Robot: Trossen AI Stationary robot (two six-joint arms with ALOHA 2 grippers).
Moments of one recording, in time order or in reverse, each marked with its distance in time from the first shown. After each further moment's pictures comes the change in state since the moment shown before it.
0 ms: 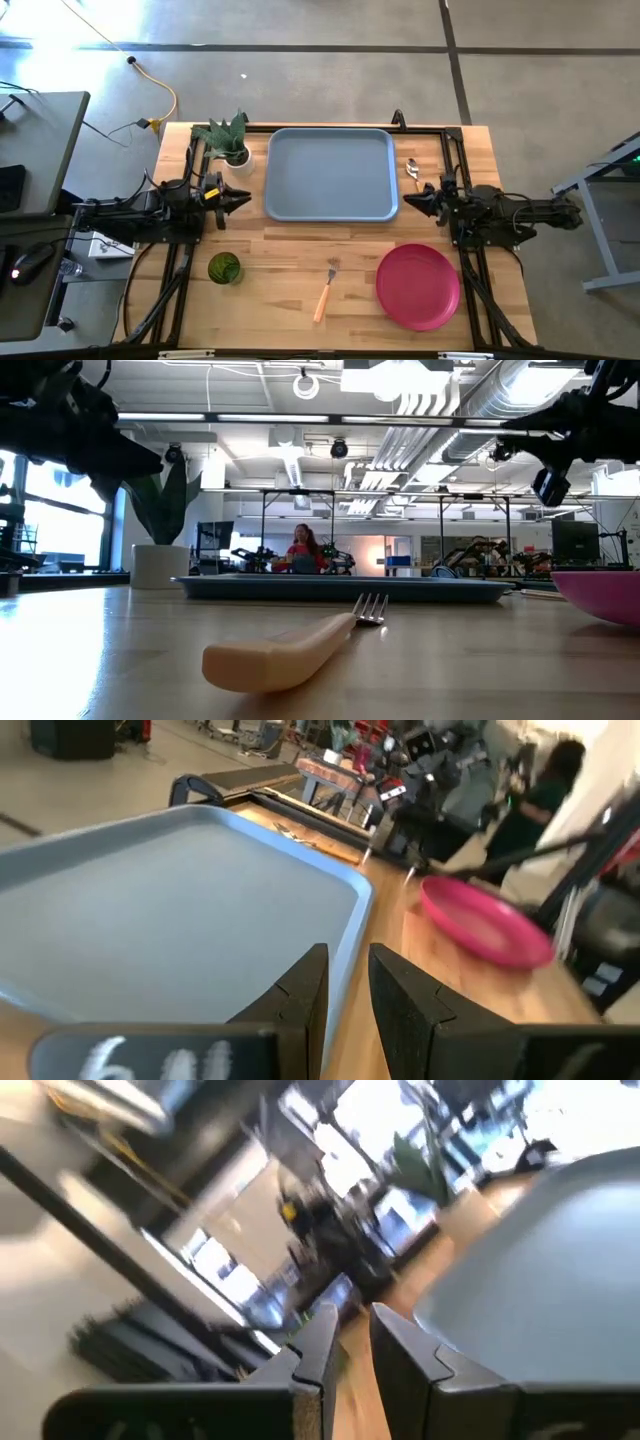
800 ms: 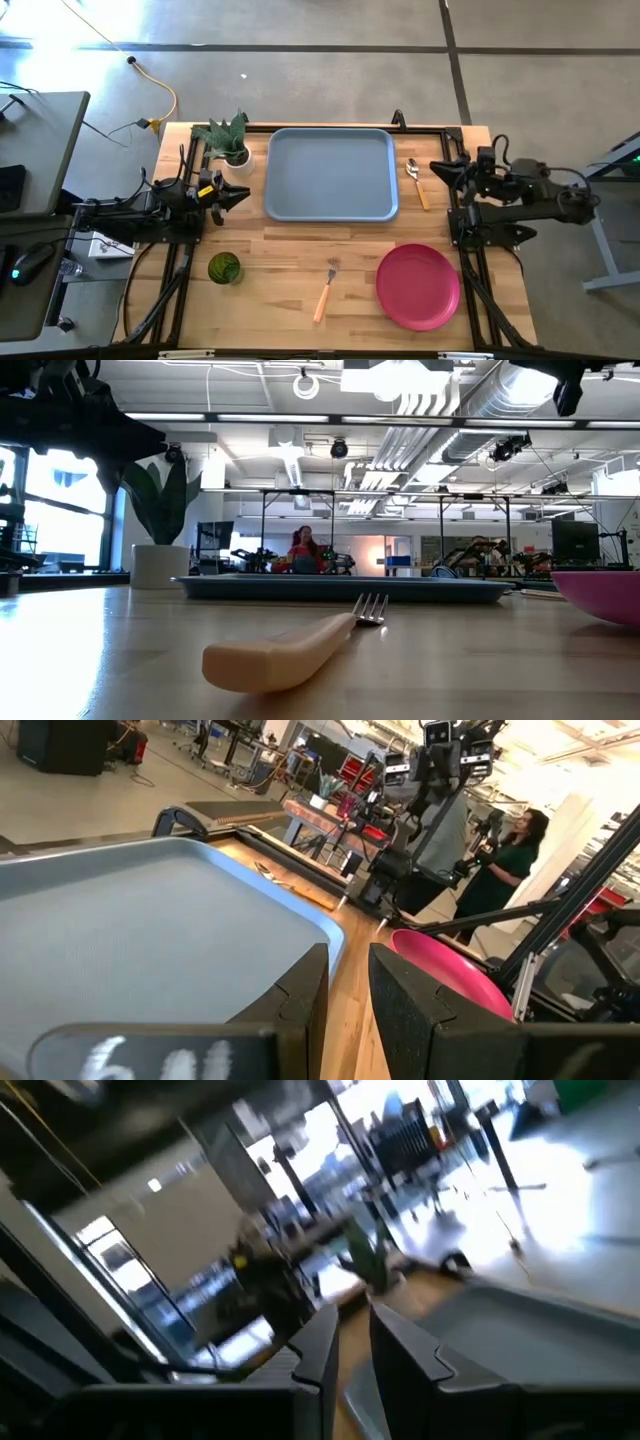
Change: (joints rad) left arm 0.000 0.000 0.000 0.114 -0.004 -0.064; right arm 0.000 0.219 0.593 -0.483 0.177 -0.266
